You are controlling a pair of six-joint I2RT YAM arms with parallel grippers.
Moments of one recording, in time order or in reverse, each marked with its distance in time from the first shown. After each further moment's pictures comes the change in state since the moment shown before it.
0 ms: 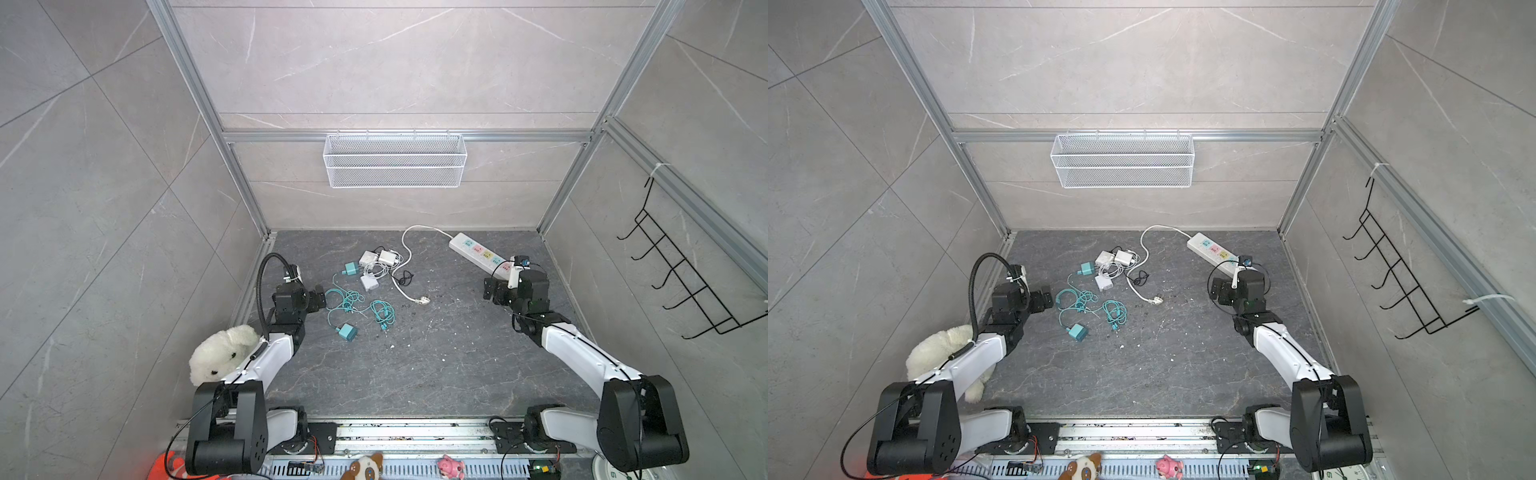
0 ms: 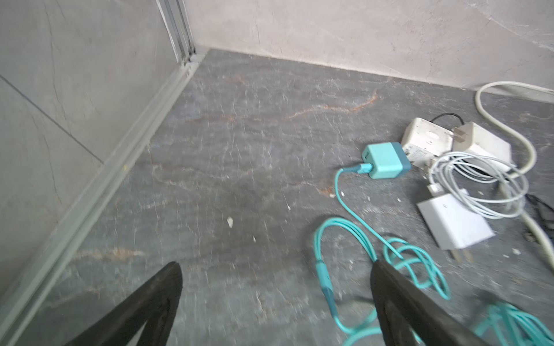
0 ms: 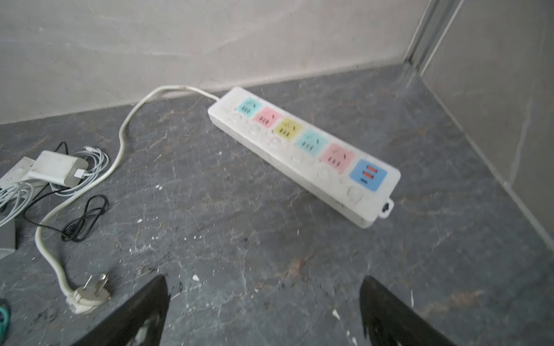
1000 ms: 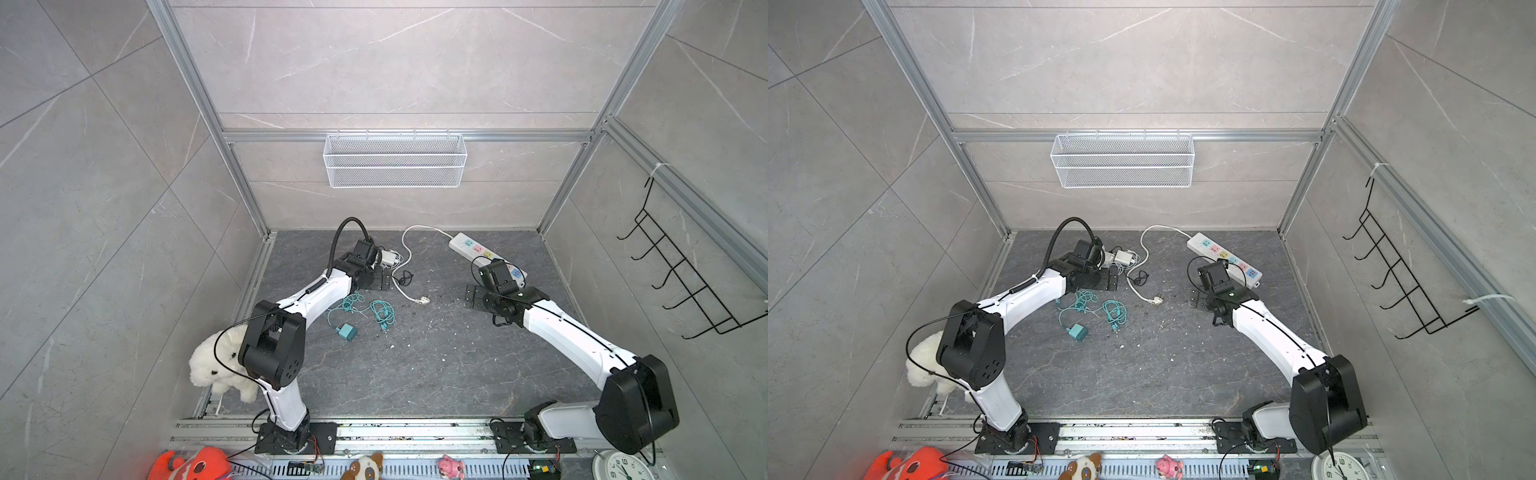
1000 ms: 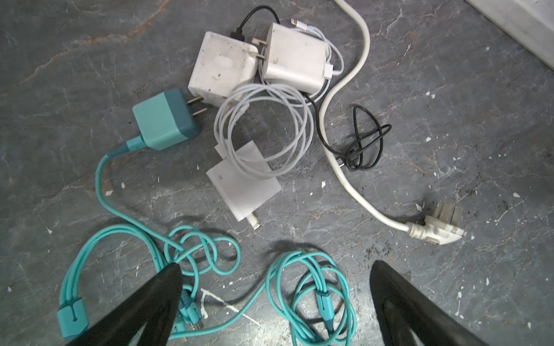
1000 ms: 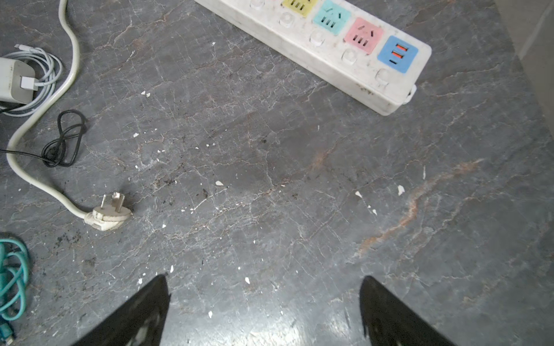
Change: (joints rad) left arm -0.447 0.579 0.780 -0.618 0.021 -0.120; right arm 0.275 0.142 0.298 -0.575 0.221 0.271
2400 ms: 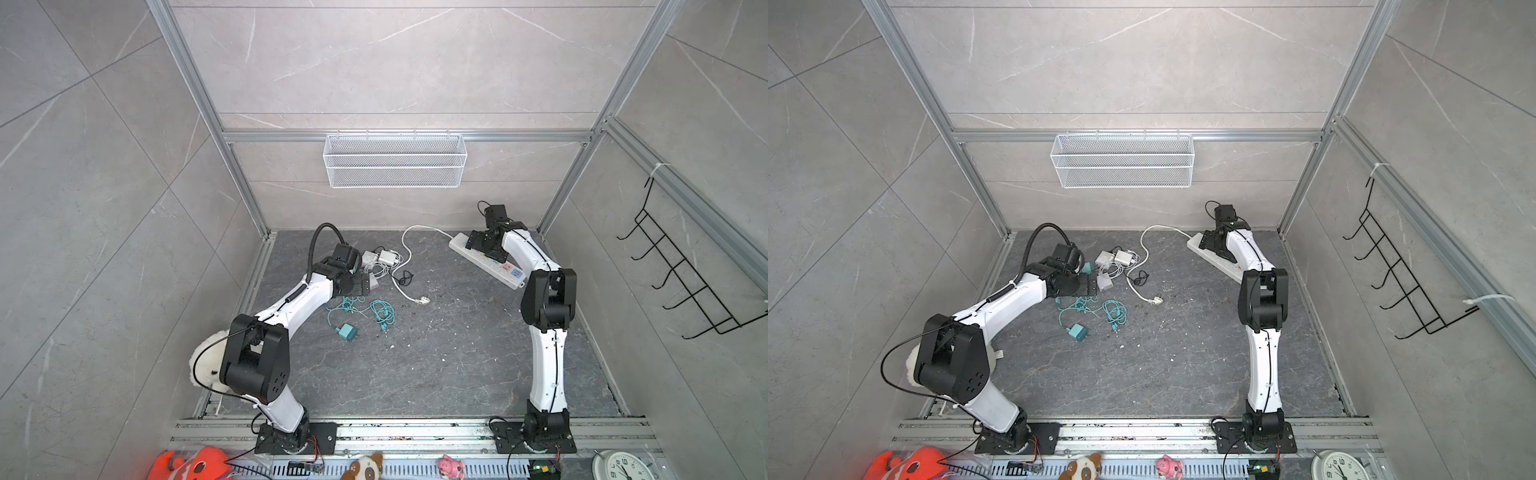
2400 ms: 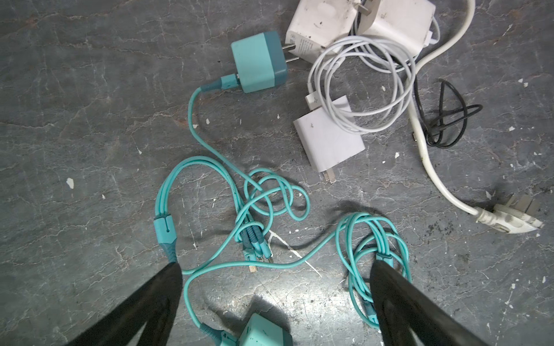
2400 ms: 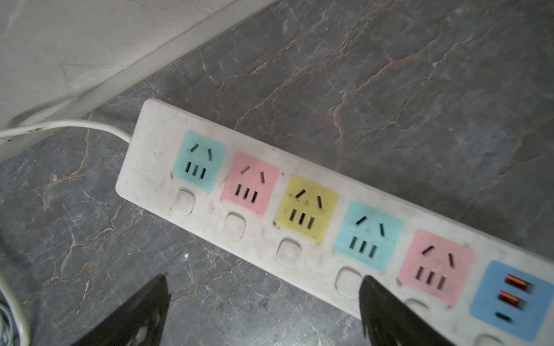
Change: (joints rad) left arm 0.106 -0.145 -0.131 -0.118 -0.032 -0.041; right arm -0.305 0.938 1.085 -0.217 -0.195 -0.004
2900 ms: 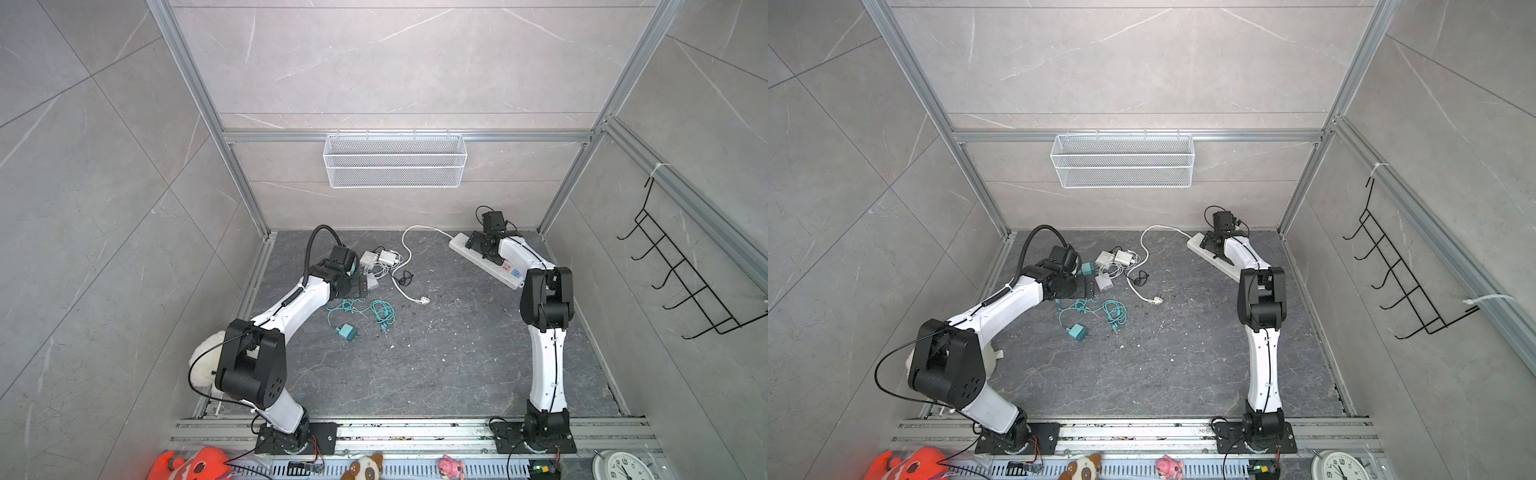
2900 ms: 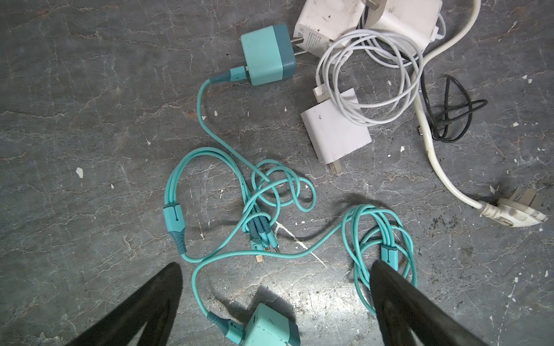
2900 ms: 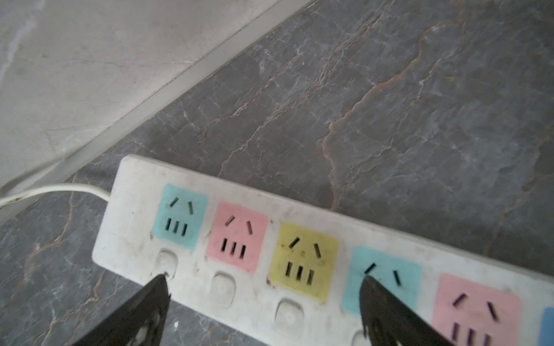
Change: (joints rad) left arm 0.009 -0.038 -0.030 -0.002 0.001 0.000; right arm 0.002 0.005 -0.144 0.276 0.101 0.119
